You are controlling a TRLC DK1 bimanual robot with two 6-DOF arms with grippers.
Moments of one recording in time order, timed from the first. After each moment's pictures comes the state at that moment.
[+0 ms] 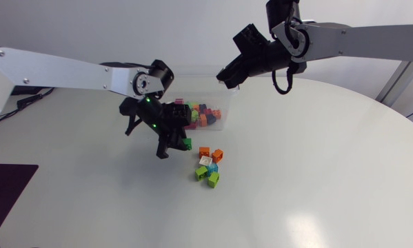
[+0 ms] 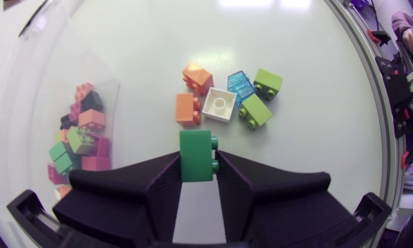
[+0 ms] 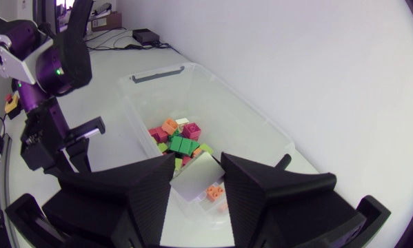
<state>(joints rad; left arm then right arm) -0.42 2.02 1.47 -0.72 0.37 1.18 0.32 1.94 1.60 -0.27 -0.40 -0.46</state>
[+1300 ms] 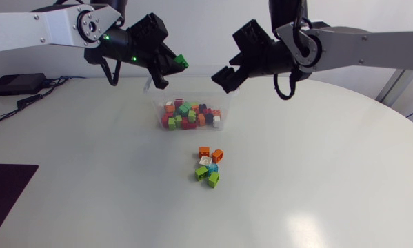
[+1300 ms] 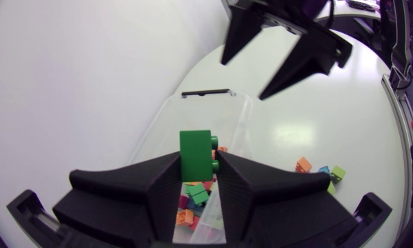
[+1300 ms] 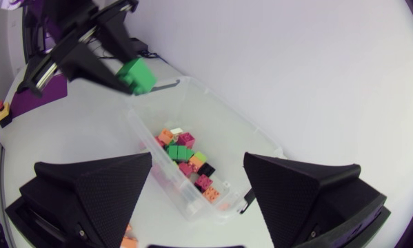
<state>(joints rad) -0.29 1.87 1.63 -0.39 0.48 0.85 0.38 1.78 1.41 -0.14 -0.27 -0.40</state>
